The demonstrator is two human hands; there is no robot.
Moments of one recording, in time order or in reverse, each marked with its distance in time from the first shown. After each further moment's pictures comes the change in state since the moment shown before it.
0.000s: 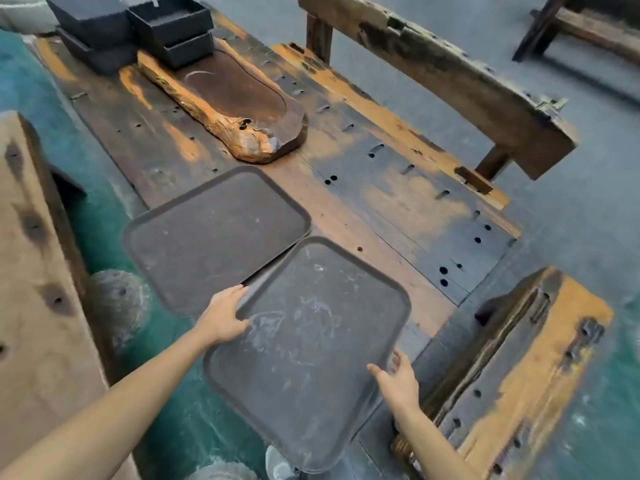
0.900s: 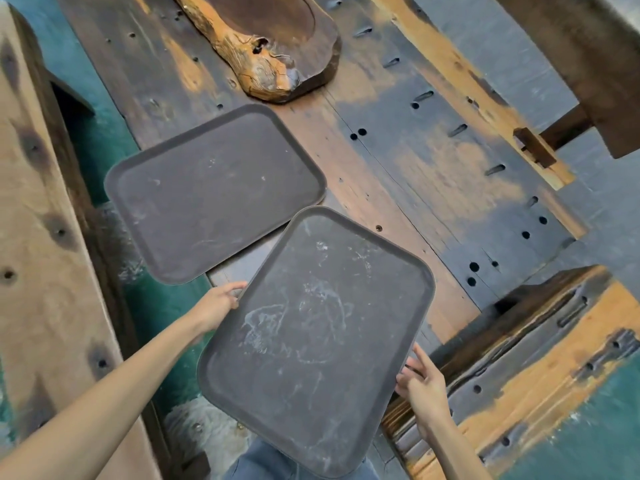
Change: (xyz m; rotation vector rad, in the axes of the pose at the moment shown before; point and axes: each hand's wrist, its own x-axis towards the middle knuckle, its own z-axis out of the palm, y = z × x) left_hand 0.021 -0.001 0.036 -0.729 -0.158 -0.517; right_hand 0.074 0.014 -0.043 0.210 -0.165 0.210
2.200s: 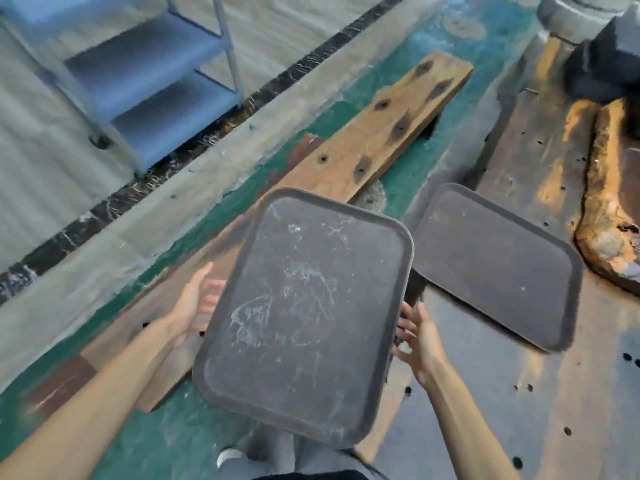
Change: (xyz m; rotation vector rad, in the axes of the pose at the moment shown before) left_hand -0.320 -0.295 0.037 -1.317 0.795 -0.272; right_hand -0.120 -0.065 0.258 -0.738 -0.819 -0.167
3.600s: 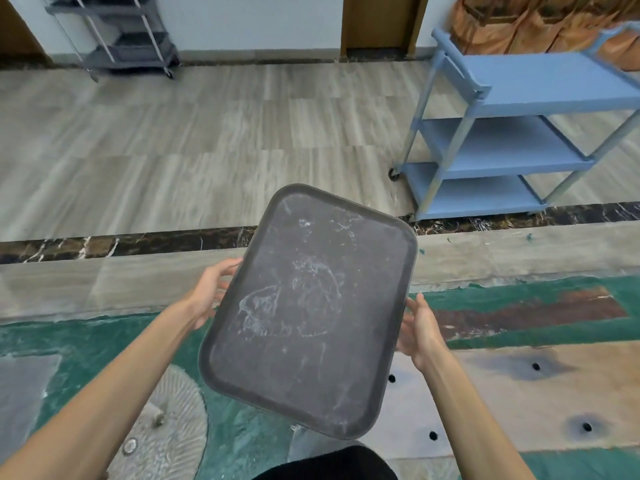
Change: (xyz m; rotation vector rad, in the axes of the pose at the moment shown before) left_hand -0.129 -0.237 -0.653 -0.607 0.610 0.017; right_hand -0.175 0.217 0.729 -0.582 -0.611 0.004
